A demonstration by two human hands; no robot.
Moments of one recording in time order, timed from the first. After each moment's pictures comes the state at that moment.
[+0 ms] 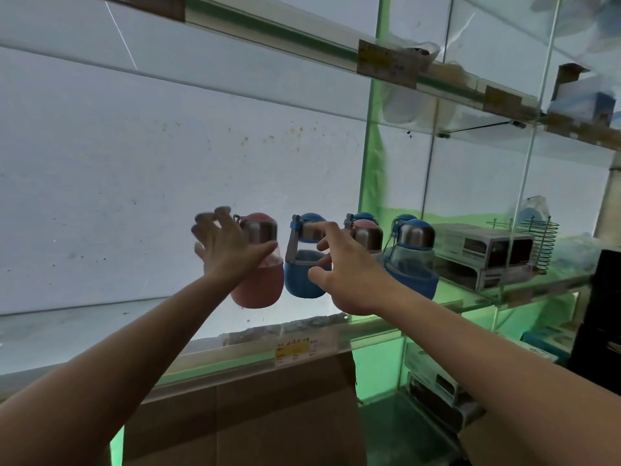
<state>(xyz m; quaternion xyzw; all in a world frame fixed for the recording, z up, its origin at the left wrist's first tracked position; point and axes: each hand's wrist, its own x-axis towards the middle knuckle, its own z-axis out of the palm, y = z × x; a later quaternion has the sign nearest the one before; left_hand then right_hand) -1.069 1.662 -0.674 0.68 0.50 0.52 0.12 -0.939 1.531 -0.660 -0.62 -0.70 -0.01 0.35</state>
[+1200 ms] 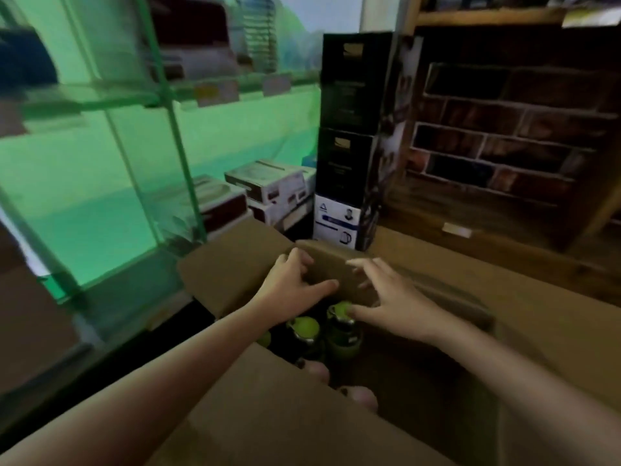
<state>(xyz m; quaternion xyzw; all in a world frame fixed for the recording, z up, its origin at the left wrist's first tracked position) -0.670 1.355 -0.949 0.90 0.19 0.09 0.39 -0.594 1.184 -0.933 -0.85 -0.42 0.15 0.28</state>
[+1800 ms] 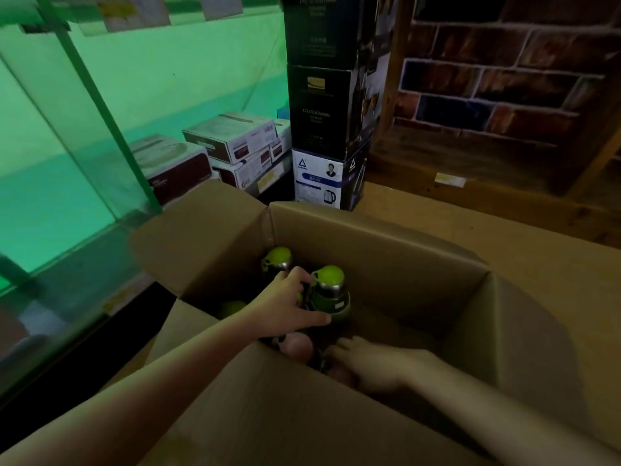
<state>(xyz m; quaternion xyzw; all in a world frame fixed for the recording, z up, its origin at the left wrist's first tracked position) -0.655 1.338 -1.024 0.92 0.13 -0.08 0.35 -0.595 1.170 -1.067 -0.80 -0.49 0.35 -0.01</state>
